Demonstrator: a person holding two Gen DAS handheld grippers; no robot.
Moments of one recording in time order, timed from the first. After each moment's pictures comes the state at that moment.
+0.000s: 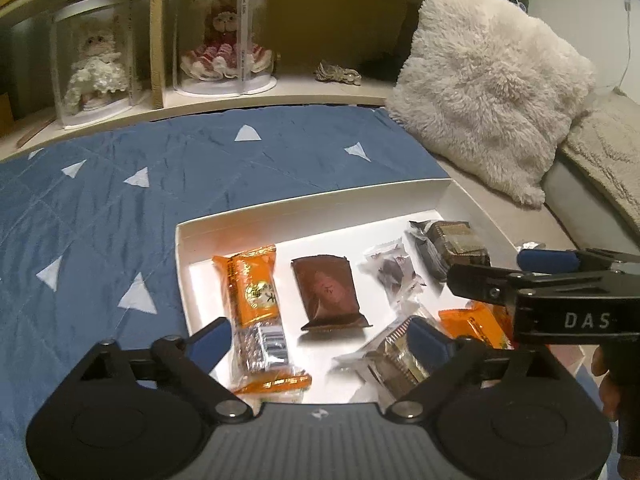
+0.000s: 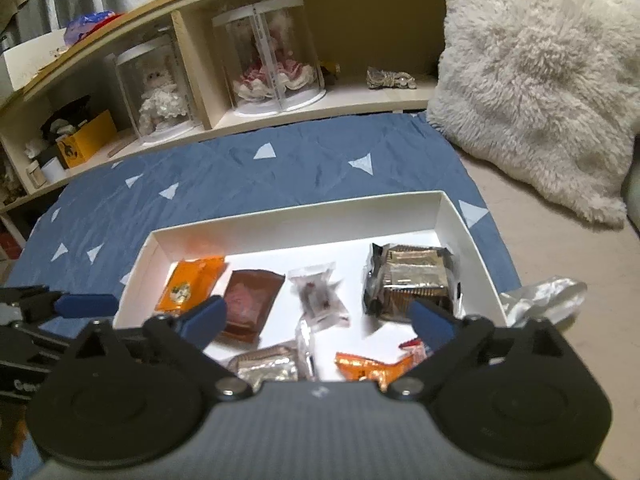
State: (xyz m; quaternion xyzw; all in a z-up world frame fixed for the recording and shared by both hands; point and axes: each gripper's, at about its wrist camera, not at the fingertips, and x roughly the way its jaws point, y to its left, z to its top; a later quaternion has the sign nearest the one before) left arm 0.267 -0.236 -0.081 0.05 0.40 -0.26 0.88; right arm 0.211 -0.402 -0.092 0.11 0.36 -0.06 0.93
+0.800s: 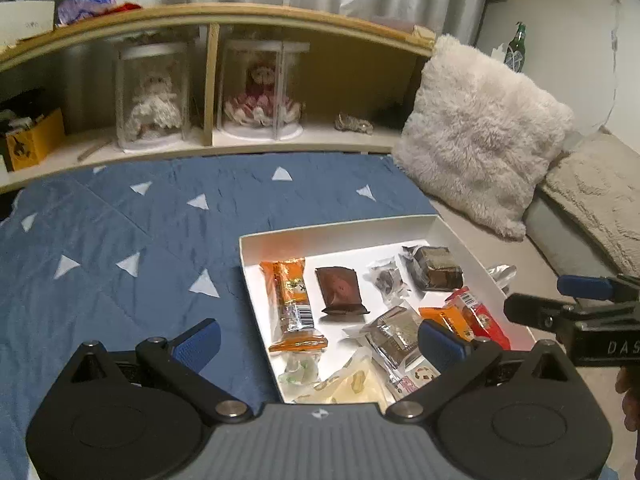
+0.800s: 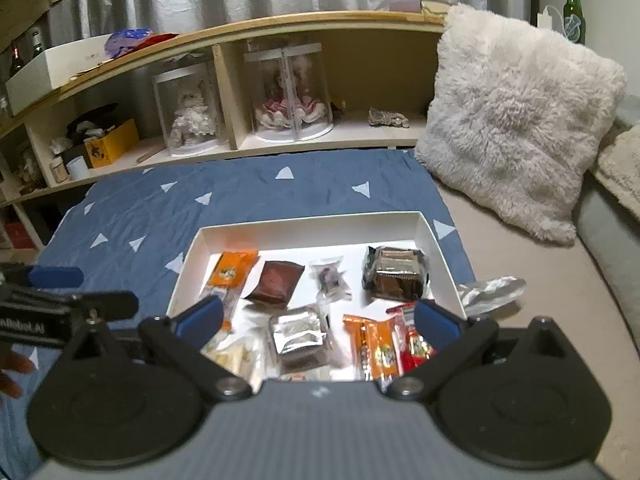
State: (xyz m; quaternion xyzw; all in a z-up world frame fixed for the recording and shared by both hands) left arm 0.186 -0.172 -0.018 0.02 0.35 -0.24 0.90; right arm 0.109 -0.360 -0.029 0.07 0.33 -0.07 0.94
